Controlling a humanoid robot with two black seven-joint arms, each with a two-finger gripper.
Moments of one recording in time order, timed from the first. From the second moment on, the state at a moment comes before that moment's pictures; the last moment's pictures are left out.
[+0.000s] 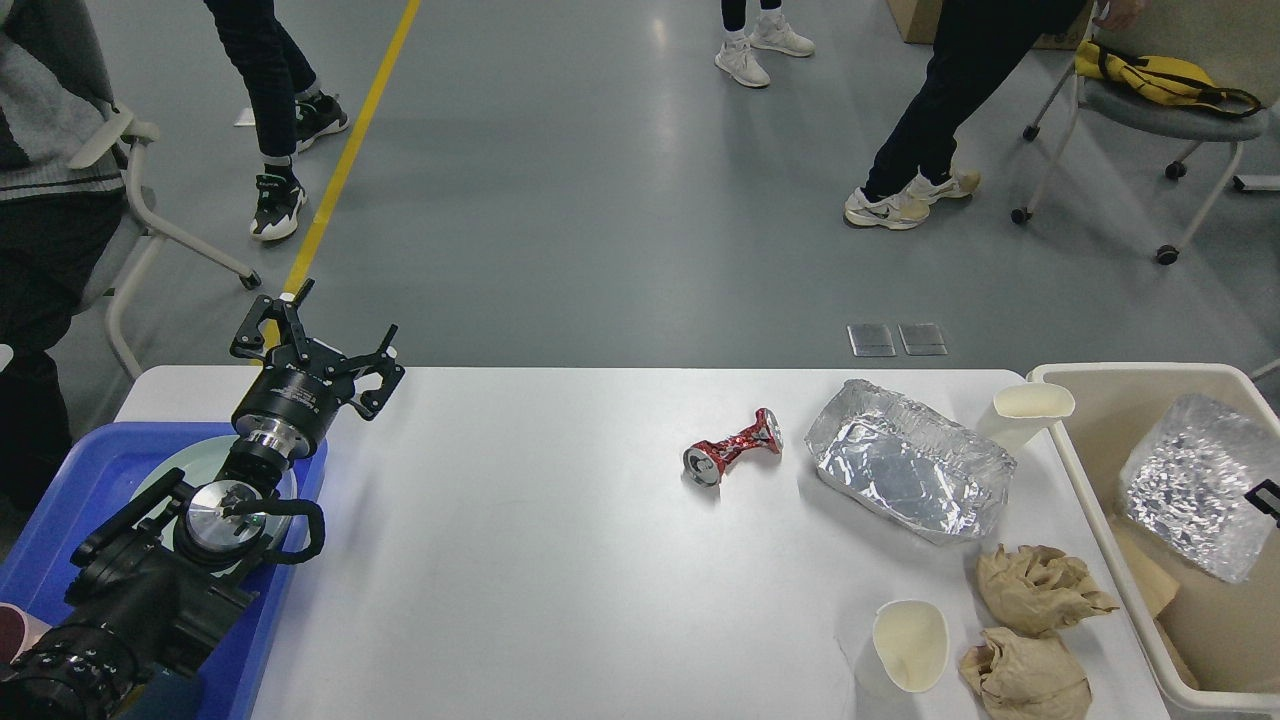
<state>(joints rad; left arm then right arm) -0.60 0.21 -1.00 -0.50 -0.15 -0.53 -0.15 0.62 -0.50 -0.85 0.08 0.17 -0.03 0.14</state>
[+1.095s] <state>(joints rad) -0.60 0.21 -1.00 -0.50 -0.15 -0.53 -0.15 1.35 -0.42 -0.97 0.17 0.10 0.57 0.16</state>
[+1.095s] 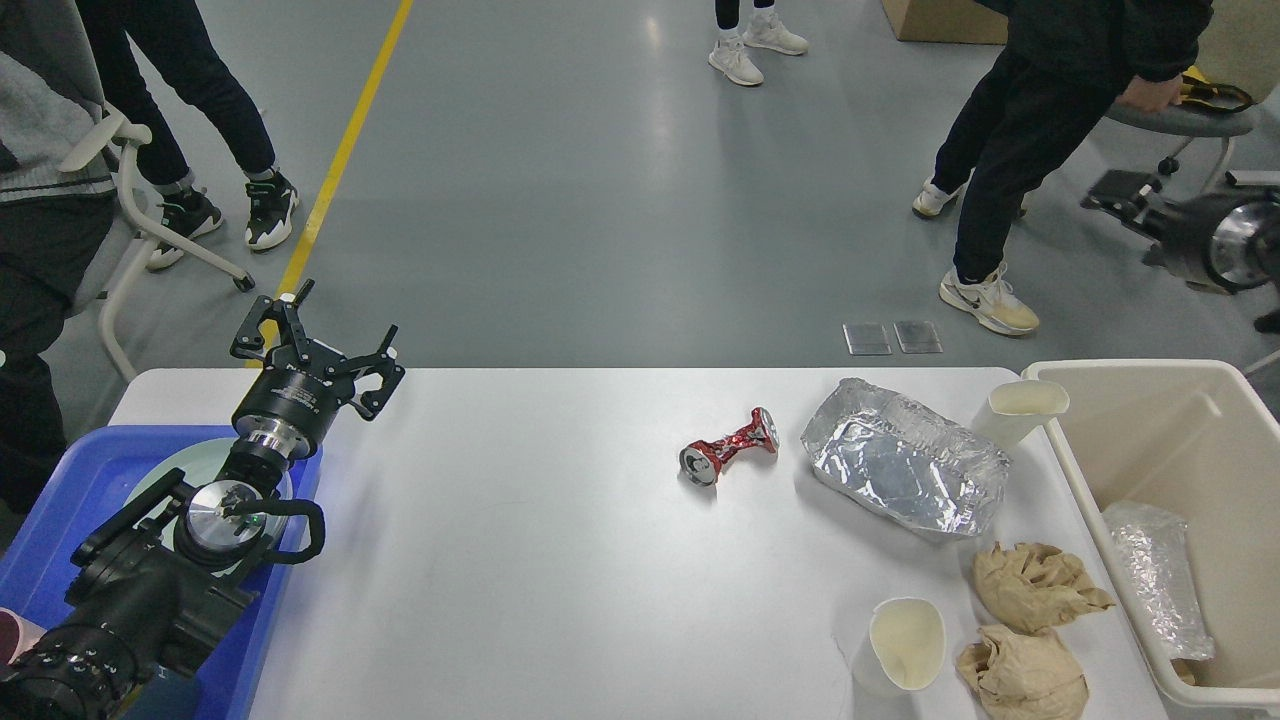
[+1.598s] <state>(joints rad) -0.60 0.21 -1.00 -0.50 -0.15 -0.53 -0.15 1.93 -0.46 -1.04 1.34 -0.22 0.59 0.05</state>
